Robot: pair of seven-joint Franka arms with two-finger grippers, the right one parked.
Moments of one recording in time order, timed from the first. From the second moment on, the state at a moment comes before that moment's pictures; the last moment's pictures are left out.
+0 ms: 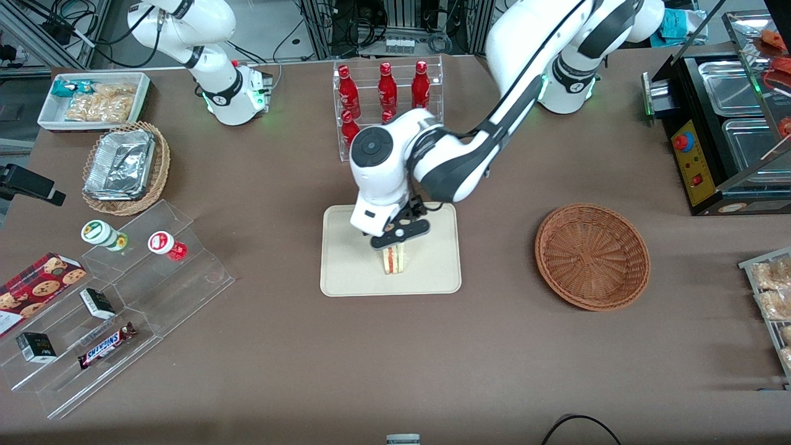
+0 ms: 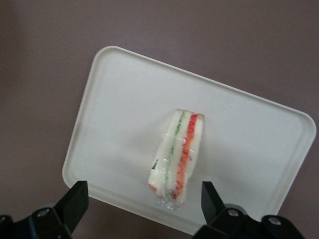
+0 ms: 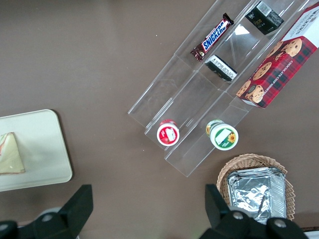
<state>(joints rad) -0.59 0.69 -0.29 -1.25 0.25 1.84 -1.28</state>
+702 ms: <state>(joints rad) -0.25 0.28 -0.29 -1.73 0.13 1.83 -0.88</state>
